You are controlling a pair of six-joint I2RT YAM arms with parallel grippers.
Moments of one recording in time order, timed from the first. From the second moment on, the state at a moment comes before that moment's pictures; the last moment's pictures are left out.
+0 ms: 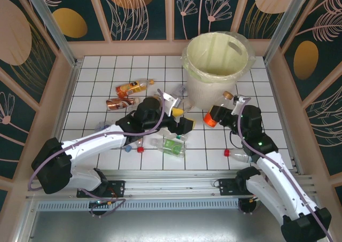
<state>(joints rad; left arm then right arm) -0.88 1.36 0.88 0.15 0.34 -0.45 0.35 0.68 0.60 -0.30 -0.16 0.57</state>
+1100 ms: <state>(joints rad) -0.88 1.32 1.08 0.04 0.13 -0.30 0.35 1.08 1.29 -0.28 -0.14 0.28</state>
